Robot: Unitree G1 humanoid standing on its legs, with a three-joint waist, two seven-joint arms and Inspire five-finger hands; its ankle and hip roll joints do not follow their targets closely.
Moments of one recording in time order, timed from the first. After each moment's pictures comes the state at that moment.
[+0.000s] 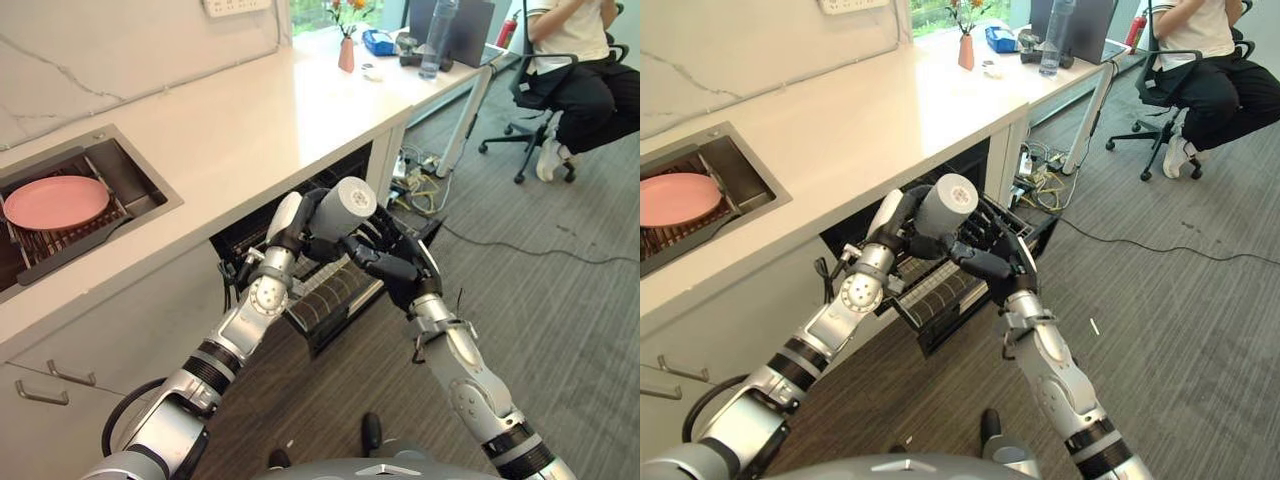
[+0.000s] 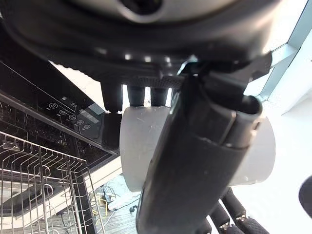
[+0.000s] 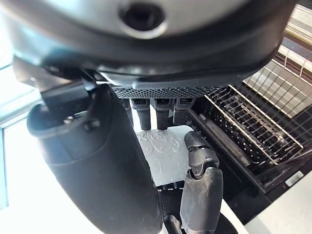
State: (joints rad) left arm -0.45 0.34 -0.46 0.31 0.13 -0.03 0.30; right arm -0.05 -0.31 0.39 -0.09 0.83 -0.13 -0.14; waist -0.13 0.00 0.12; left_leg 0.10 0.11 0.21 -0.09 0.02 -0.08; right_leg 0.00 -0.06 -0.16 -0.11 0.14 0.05
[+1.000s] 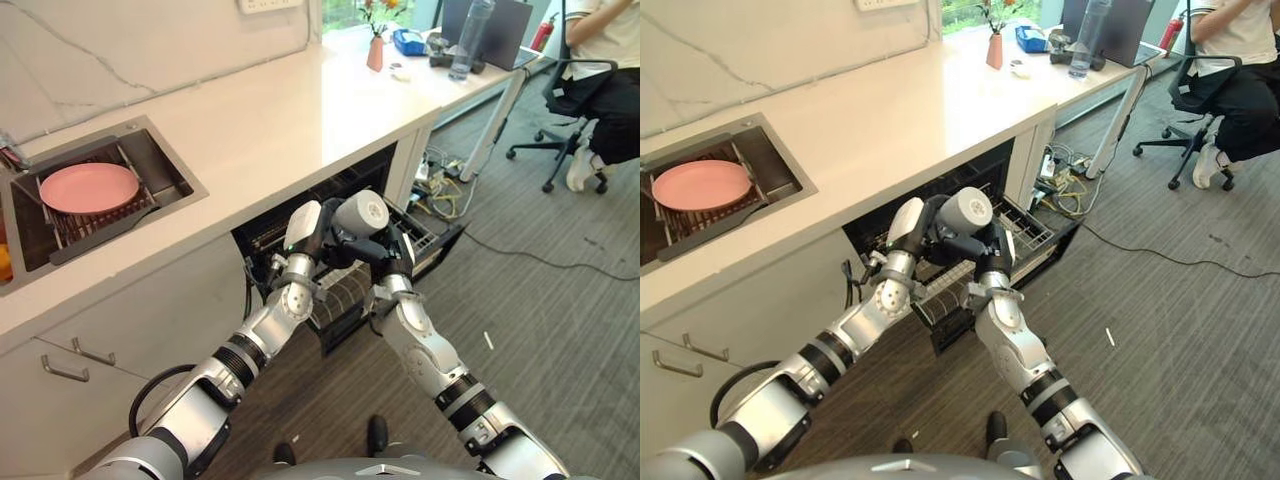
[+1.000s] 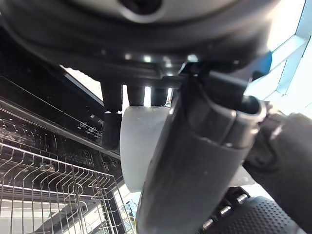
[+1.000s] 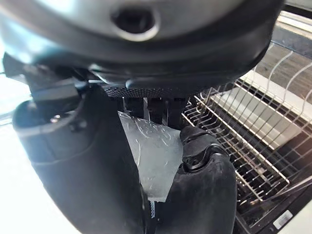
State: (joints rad) left arm -0.54 0.24 -0.62 0.48 0.21 0.03 0.46; right arm -0.32 -0.15 0.50 0.26 0.67 -0.16 -0.49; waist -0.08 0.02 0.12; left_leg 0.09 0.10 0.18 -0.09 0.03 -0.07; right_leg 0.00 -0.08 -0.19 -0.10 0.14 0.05
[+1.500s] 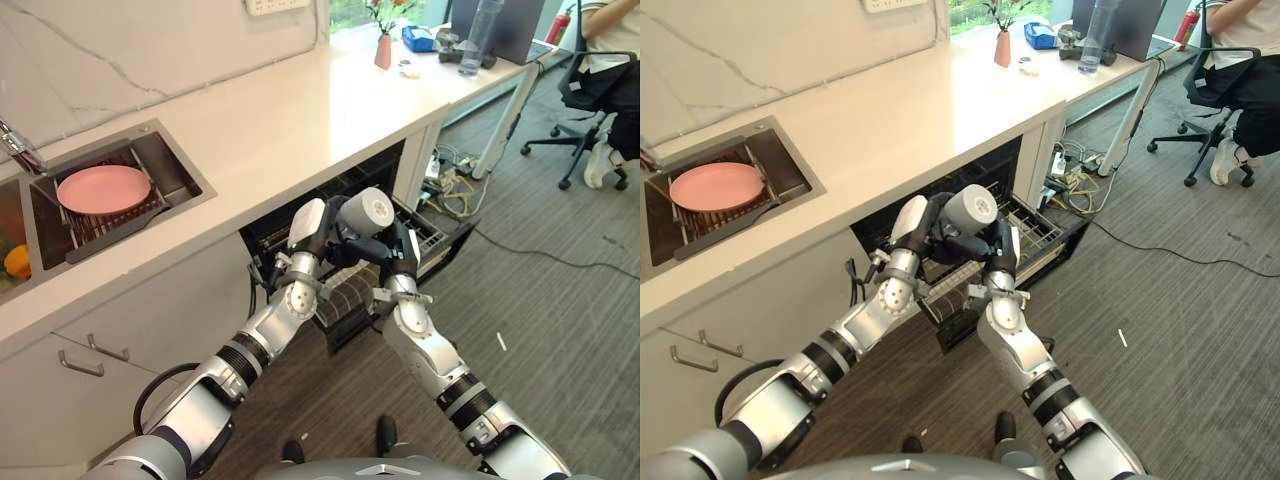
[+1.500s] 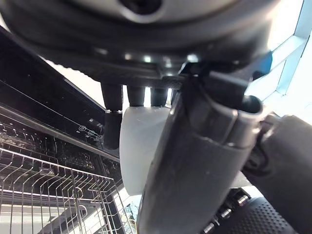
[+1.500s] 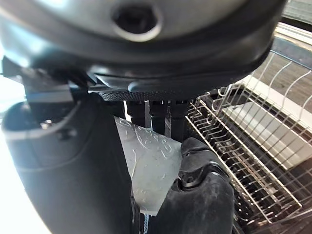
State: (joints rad) left arm -0.55 0.22 -0.61 0.46 0.21 0.02 0.47; right arm -0.32 -0.17 0.50 0.22 0.57 -0.17 -0.57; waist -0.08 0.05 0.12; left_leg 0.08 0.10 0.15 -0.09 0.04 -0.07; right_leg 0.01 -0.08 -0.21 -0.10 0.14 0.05
